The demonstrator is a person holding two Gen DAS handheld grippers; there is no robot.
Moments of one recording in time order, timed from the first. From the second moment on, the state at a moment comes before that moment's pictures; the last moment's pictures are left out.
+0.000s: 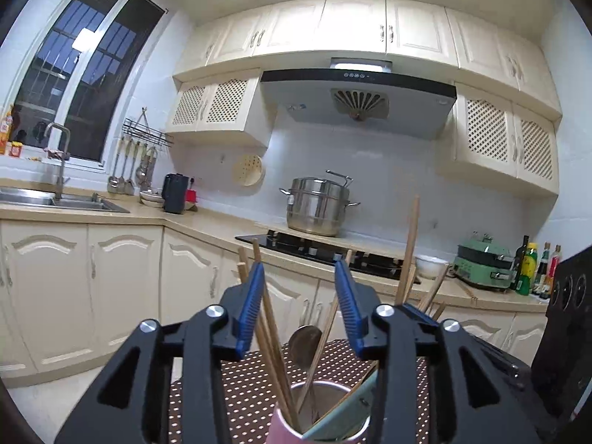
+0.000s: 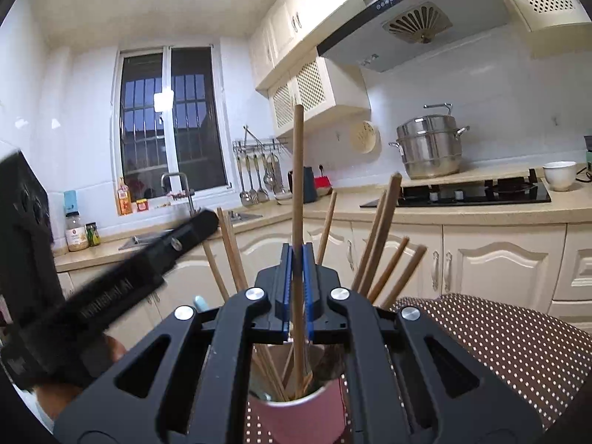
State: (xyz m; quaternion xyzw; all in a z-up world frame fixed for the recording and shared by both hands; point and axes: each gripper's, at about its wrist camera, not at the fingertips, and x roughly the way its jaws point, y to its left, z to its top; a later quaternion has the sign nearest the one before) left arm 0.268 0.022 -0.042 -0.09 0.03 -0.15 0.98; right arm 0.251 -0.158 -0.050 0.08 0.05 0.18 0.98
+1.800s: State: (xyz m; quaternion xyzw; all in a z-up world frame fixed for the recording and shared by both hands) left arm 0.029 0.028 0.026 0.01 0.09 -0.05 0.99; right arm 0.041 -0.166 0.011 0.01 0.07 0.05 1.00
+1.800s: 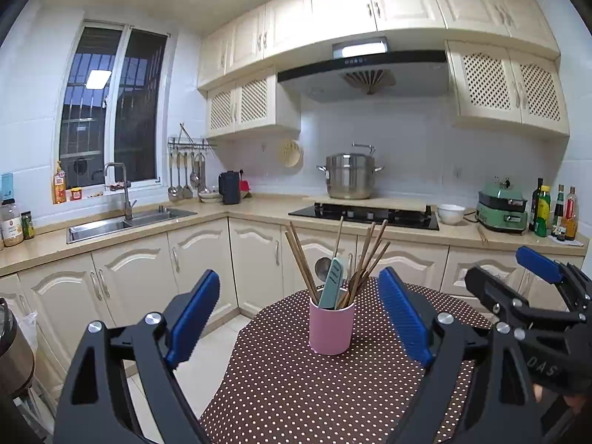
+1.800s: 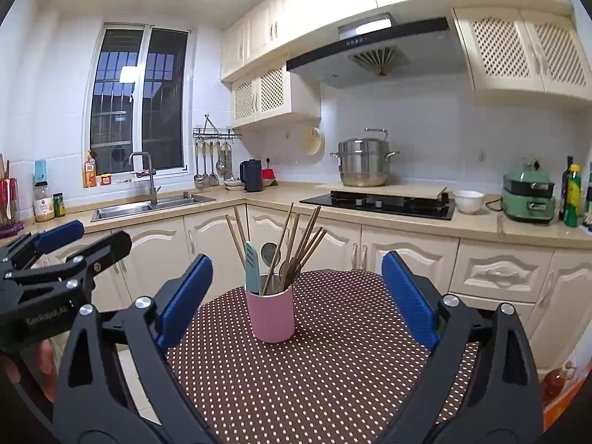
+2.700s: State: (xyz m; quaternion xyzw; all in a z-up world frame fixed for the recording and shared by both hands) left arm -0.011 0.022 0.046 0.02 0.03 -0.04 1.00; right arm -0.009 -0.165 0.033 0.00 0.02 0.05 1.00
